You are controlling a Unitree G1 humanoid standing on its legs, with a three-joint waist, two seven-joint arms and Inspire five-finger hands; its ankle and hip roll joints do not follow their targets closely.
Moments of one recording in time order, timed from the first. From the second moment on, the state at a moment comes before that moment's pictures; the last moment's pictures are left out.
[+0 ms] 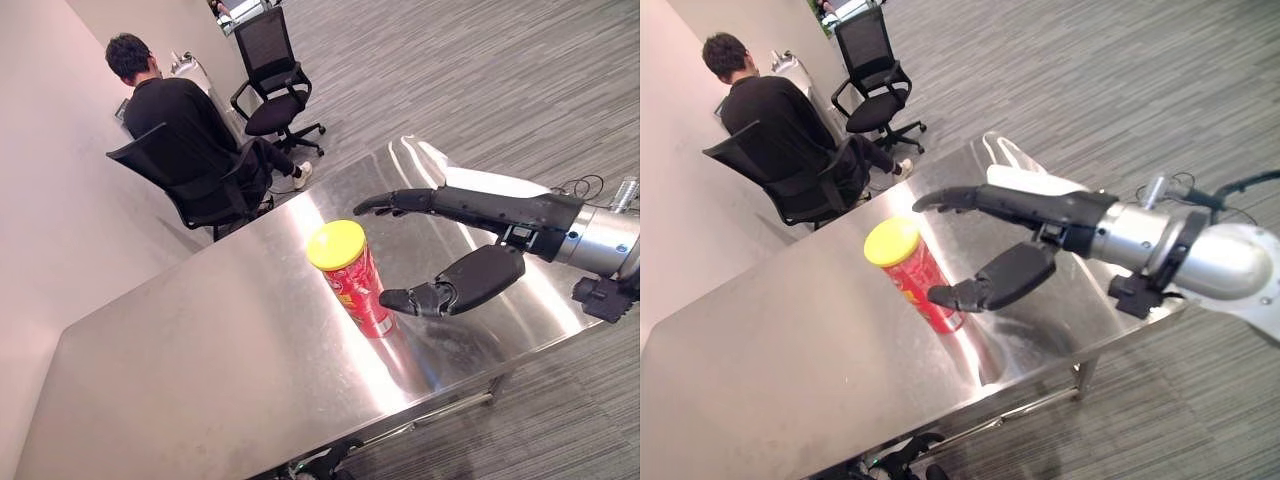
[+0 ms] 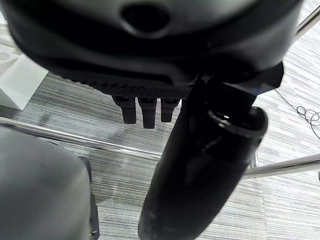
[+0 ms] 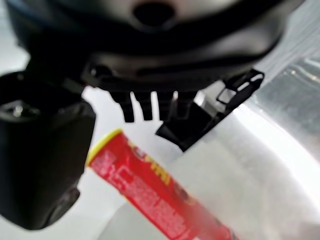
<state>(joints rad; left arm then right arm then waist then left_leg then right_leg) 0.08 -0.02 -0.54 0.97 0.47 -0.19 0.12 -1.43 -1.81 1.44 -0.44 0.68 -0.33 0.15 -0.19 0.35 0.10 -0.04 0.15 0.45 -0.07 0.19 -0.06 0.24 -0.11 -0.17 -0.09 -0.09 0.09</state>
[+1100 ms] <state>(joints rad) -0.01 0.29 -0.60 1.01 0.47 -0.16 0.15 0.17 -0.89 -0.16 -0.49 0.40 -0.26 0.11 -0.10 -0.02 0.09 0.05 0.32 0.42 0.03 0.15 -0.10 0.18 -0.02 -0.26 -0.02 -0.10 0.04</state>
